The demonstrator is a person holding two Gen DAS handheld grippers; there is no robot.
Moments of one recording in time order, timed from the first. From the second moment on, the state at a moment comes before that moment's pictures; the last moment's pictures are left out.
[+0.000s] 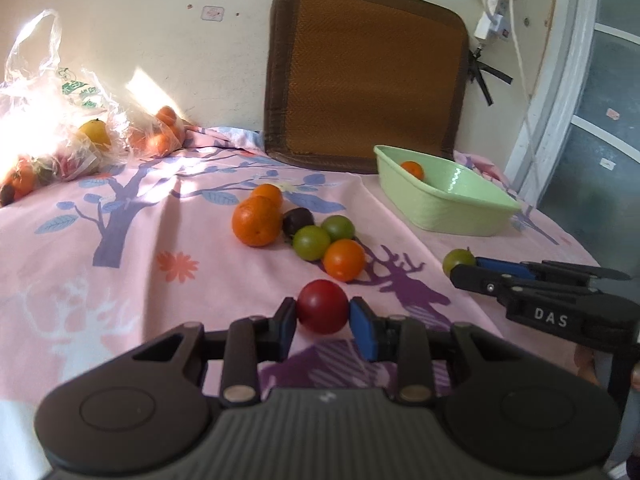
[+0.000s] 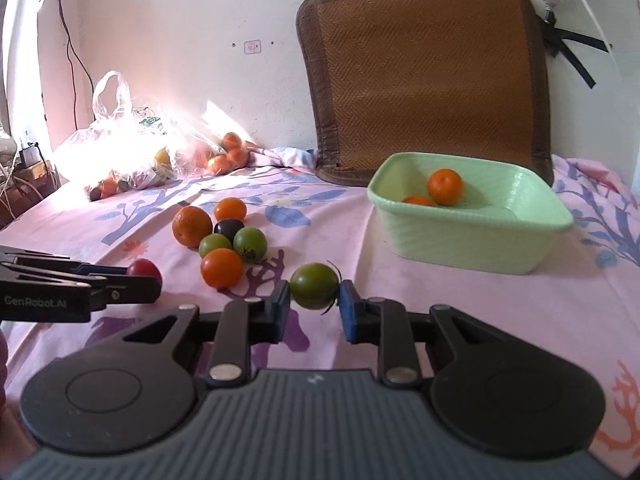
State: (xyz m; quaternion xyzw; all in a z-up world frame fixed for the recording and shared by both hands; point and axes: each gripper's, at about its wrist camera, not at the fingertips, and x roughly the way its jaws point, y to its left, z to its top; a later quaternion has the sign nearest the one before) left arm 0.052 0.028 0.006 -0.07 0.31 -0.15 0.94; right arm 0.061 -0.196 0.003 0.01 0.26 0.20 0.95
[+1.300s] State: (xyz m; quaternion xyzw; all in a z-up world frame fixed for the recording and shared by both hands) left arm 0.042 -0.012 -0.004 -0.03 0.31 -0.18 0.93; right arm 0.036 -0.214 -0.015 -0.02 0.27 0.16 0.95
